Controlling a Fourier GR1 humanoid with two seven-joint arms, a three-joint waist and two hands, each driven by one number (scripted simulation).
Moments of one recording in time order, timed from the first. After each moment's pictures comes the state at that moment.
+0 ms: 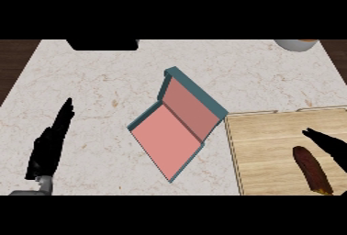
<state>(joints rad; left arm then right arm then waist) 0.01 0.33 -0.09 -1.53 -0.05 0.19 0.09 0.15 -0.71 0.06 -1.72 0.58 0.43 0.13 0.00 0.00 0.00</state>
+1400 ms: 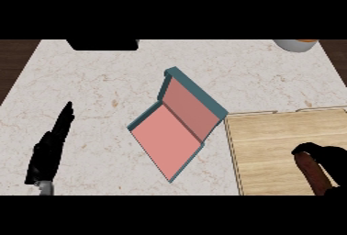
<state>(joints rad) 0.04 0.23 0.00 -1.56 -0.15 0.09 0.08 0.13 -0.51 -0.01 -1.59 0.89 0.38 -0.05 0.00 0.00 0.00</state>
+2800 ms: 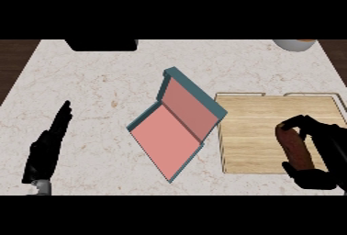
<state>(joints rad) 0.03 0.21 0.05 -1.57 -0.17 0.05 0.08 0.06 -0.29 -0.05 -1.95 0.88 0.26 -0.01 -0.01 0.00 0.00</state>
